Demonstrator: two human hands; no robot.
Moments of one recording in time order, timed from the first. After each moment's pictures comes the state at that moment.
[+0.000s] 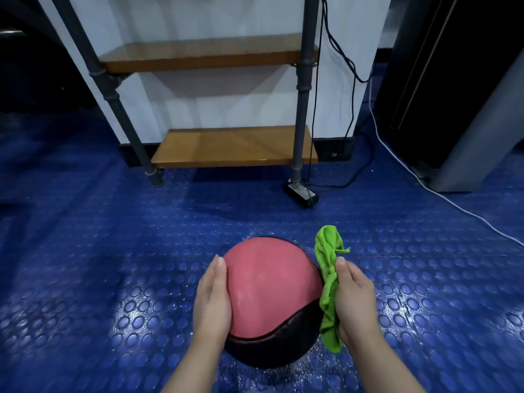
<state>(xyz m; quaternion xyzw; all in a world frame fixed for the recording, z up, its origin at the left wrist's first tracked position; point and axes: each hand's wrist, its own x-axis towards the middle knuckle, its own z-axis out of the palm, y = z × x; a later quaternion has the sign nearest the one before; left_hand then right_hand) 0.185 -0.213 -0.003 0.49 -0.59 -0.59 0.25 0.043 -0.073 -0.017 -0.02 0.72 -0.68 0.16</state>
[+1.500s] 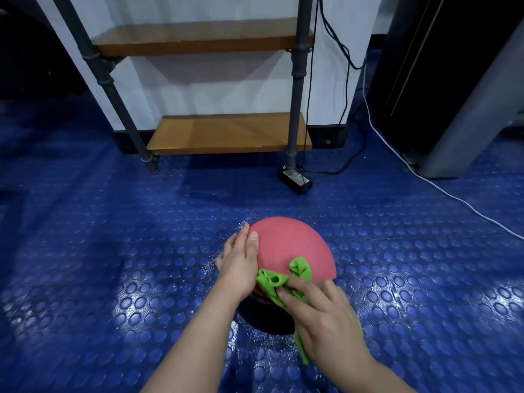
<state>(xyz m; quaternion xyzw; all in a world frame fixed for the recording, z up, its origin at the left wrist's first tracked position) 0.154 -0.206 0.018 0.44 -0.75 -0.50 0.06 0.107 -0.029 -0.007 -0.54 0.78 -0.27 -0.14</state>
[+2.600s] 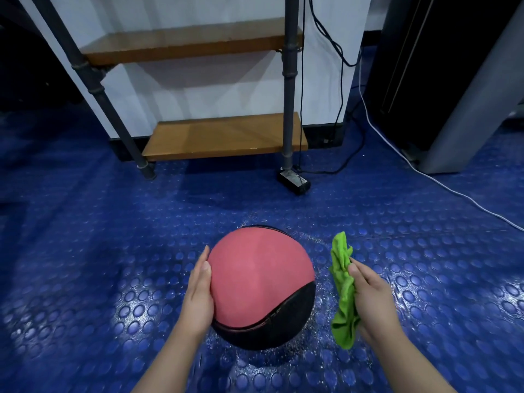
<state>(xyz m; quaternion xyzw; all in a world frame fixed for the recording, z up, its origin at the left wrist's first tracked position) 0.209 -0.228 -0.029 0.42 -0.64 -0.61 0.20 0.035 -0.016 -0.040 0.05 0.69 -0.69 0.23</state>
